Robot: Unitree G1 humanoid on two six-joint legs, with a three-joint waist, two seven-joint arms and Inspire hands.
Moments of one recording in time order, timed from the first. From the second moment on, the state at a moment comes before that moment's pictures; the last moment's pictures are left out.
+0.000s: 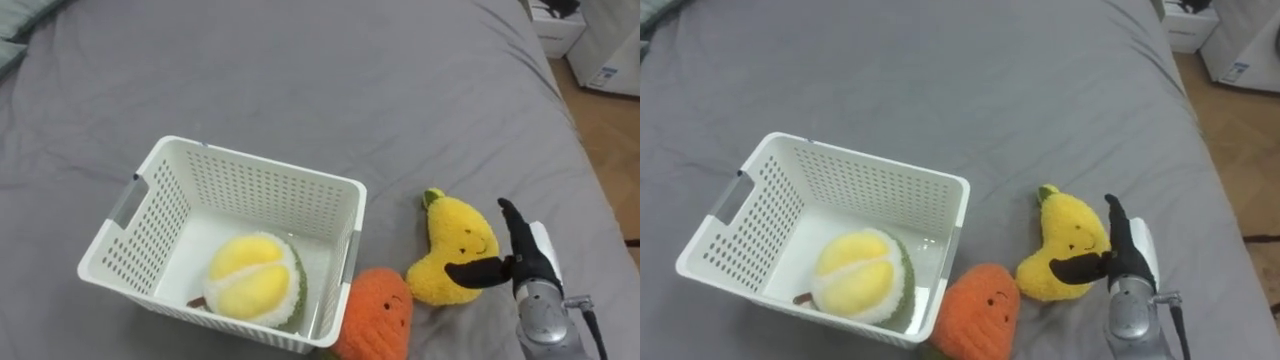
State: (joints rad) left arm 0.21 0.19 0.09 0.99 0.21 0.09 0.21; right arm -0.06 -0.30 0.03 0.58 -0.16 0.05 -0.22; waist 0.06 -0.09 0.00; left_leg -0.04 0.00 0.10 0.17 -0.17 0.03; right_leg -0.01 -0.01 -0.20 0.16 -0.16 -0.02
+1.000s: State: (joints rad) left arm 0.16 0.22 0.03 1.00 0.19 0.07 0.20; right arm -0.30 -0.34 0.06 0.98 -0.16 0.01 -0.28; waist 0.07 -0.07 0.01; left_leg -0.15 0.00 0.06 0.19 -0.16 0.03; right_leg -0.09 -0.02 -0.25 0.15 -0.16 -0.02
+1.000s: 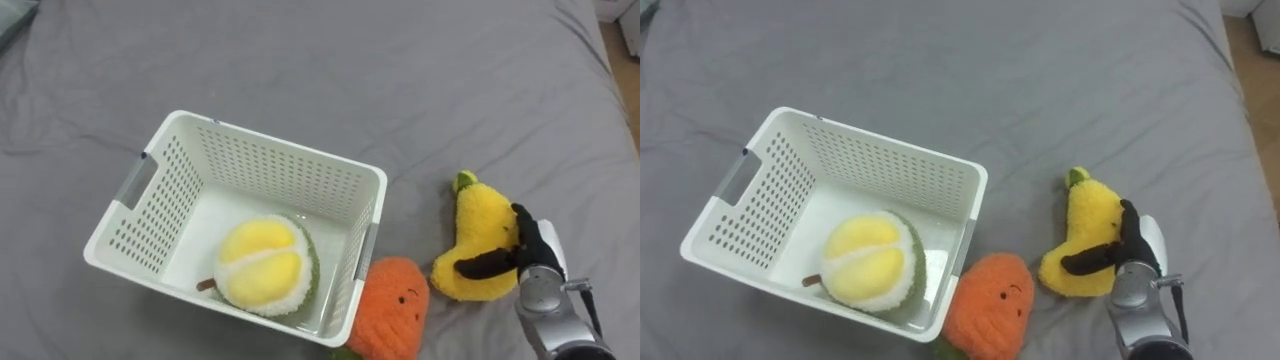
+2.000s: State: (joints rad) left arm 0.08 0.22 -0.01 1.04 0.19 0.07 0.17; right arm -0.36 -0.41 0.07 1.10 -0.20 0.01 -0.32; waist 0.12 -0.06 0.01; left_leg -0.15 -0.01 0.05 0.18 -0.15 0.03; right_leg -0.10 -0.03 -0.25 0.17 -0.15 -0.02
